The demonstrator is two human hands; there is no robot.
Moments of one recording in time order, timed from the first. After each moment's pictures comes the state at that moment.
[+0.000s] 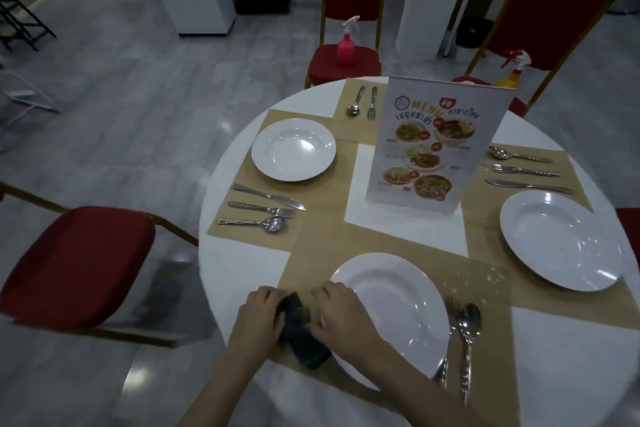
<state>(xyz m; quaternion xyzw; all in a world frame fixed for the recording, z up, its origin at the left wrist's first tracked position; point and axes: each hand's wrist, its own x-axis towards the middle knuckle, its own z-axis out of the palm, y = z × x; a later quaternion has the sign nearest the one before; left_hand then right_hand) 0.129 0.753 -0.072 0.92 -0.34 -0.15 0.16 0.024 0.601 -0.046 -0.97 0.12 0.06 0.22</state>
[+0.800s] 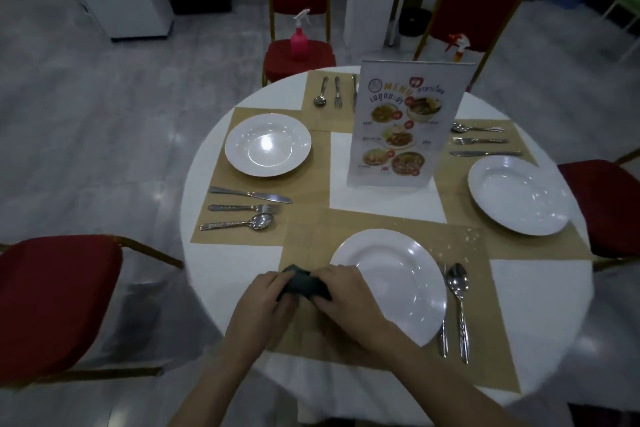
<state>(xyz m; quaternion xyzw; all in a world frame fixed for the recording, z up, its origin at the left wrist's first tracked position) 0.145 0.761 -0.034 0.82 -0.49 -0.10 0.27 0.030 0.618 -0.041 -0.94 0.20 -0.06 0.26</state>
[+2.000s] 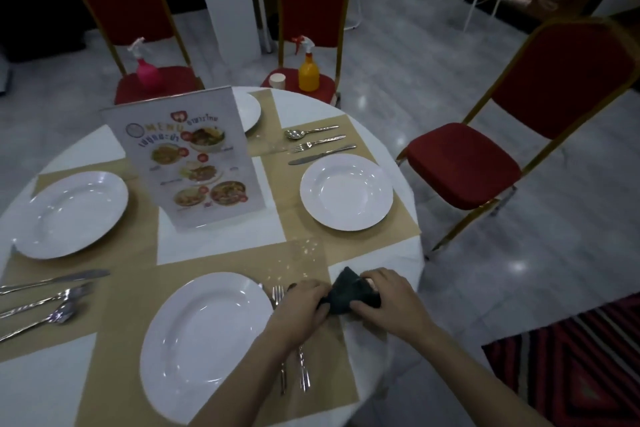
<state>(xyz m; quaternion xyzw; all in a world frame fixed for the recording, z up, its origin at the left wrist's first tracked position) -0.083 0.474 -0.063 0.68 -0.67 -0.26 0.13 -0.282 0.390 -0.053 -0.85 0.45 -0.05 0.26</state>
